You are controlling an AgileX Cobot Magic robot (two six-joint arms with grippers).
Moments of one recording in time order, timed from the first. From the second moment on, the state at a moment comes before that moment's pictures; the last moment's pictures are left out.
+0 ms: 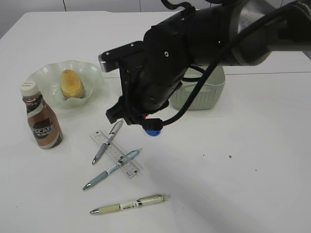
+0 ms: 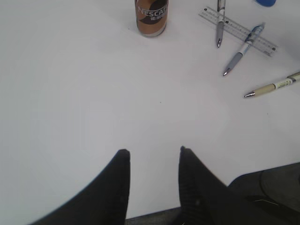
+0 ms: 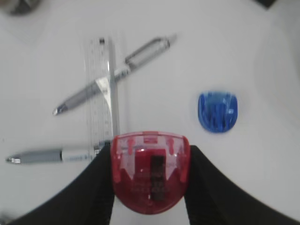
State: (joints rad) left arm -0.04 0.30 -0.69 -0.09 1.26 0.07; right arm 0.70 1.98 -1.53 -0.09 0.71 0.12
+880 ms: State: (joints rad) left arm -0.04 0.30 -0.69 -0.05 1.26 0.07; right arm 0.61 2.06 -1.64 -0.16 -0.13 0.12
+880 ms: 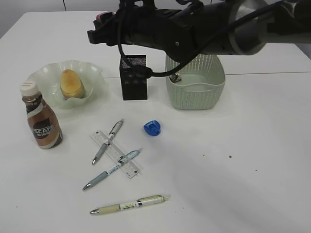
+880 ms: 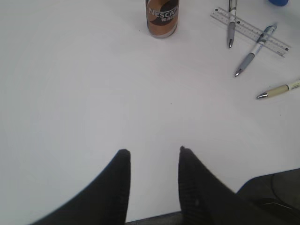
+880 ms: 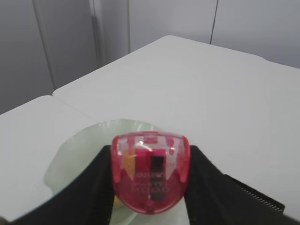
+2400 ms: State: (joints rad) left arm -0.04 0.30 -0.69 -0.03 1.24 0.07; right arm 0.48 2.33 -1.91 -0.14 -0.18 0.12
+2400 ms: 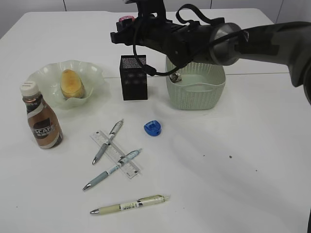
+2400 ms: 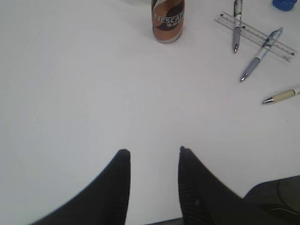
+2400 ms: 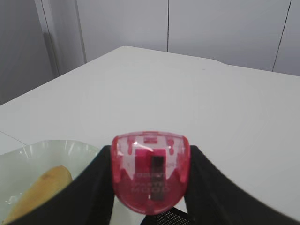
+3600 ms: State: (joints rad) left arm -0.04 0.30 -0.69 -0.03 1.21 0.07; right arm 0.45 2.43 -1.94 -0.13 -0.32 0.12
